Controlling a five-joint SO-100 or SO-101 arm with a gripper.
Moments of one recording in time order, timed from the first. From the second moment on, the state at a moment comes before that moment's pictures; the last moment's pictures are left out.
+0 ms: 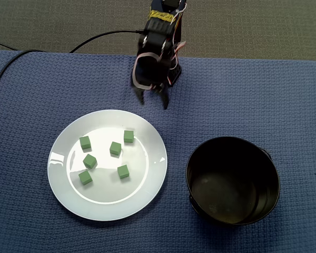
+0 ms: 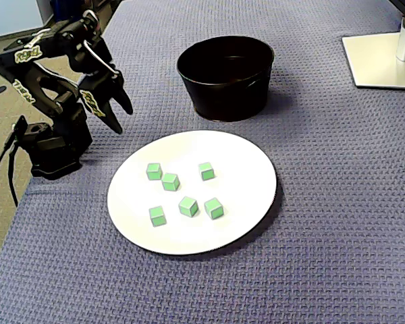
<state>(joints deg) 17.0 134.7 129.8 77.5 -86.7</state>
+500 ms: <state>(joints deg) 27.5 105.8 120.9 63.8 -101.4</state>
